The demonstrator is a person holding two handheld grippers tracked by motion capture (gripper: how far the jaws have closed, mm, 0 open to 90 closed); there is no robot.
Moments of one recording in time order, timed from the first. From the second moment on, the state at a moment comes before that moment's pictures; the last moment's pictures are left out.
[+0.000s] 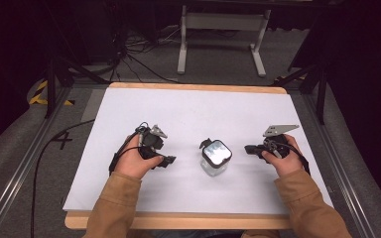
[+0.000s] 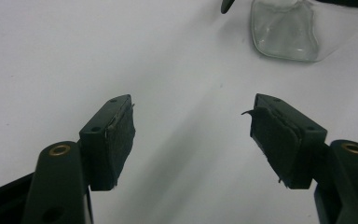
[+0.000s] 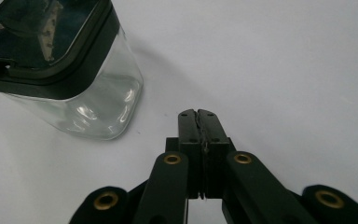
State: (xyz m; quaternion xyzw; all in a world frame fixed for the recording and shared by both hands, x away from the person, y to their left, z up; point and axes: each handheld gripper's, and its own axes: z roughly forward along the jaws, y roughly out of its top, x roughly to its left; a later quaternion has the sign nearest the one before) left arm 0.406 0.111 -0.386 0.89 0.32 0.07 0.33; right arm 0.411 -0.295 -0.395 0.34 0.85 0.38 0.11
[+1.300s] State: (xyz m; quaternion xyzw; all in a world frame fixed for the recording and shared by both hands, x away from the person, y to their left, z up) left arm 0.384 0.137 -0.383 0.87 0.36 0.08 0.34; right arm 0.430 -0.244 -0.423 0.27 0.89 0.36 0.03
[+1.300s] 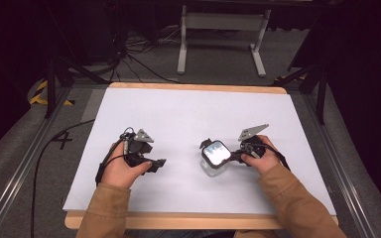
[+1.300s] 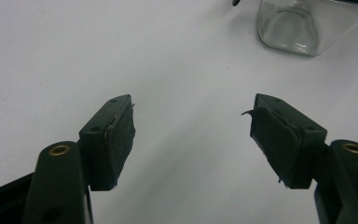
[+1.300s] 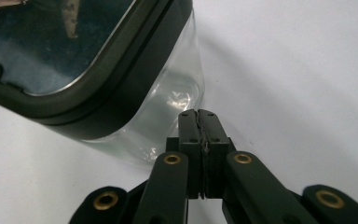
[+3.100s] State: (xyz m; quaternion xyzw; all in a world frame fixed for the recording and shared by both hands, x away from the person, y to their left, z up) left arm 0.422 0.046 -0.330 0.87 0.25 0.07 0.43; right arm 0.357 -0.314 -0.394 0.33 0.85 0.40 0.10
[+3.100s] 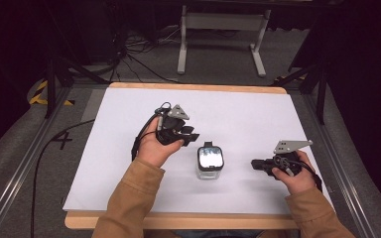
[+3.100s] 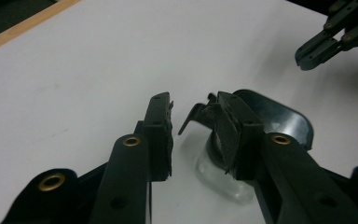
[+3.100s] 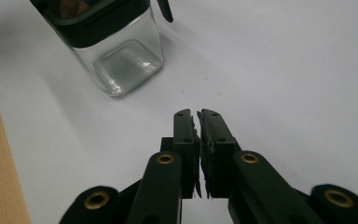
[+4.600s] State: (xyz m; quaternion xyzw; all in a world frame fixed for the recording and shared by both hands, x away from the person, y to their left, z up) left arm 0.453 0.013 -0.363 0.87 0.26 -0.02 0.42; right arm 0.337 -0.320 -0.402 0.34 0.85 0.40 0.10
